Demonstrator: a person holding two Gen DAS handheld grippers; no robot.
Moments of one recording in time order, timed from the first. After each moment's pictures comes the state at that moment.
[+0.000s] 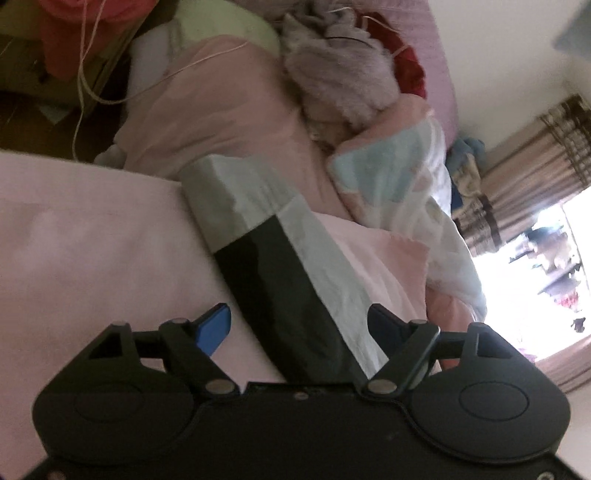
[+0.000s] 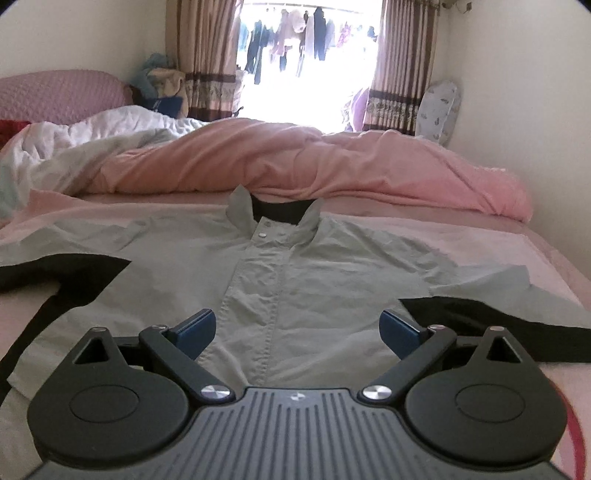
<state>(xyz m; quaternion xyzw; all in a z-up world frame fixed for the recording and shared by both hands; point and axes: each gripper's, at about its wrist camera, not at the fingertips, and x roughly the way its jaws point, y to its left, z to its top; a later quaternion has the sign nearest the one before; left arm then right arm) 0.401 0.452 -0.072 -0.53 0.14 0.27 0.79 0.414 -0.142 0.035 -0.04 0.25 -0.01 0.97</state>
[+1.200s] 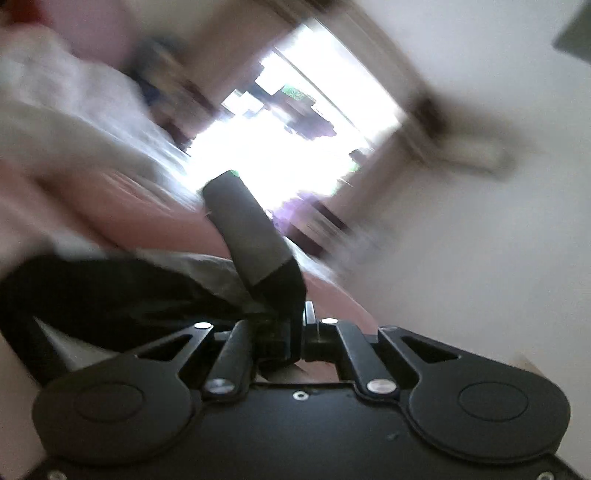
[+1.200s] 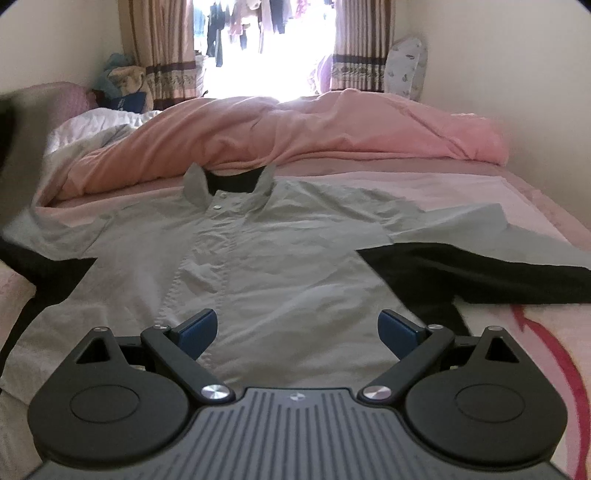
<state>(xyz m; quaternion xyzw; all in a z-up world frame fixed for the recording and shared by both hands) 0.513 0.119 0.095 -0.33 0.13 -0.21 0.91 0.402 -0.202 0.024 0.01 0.29 -0.05 0.96</state>
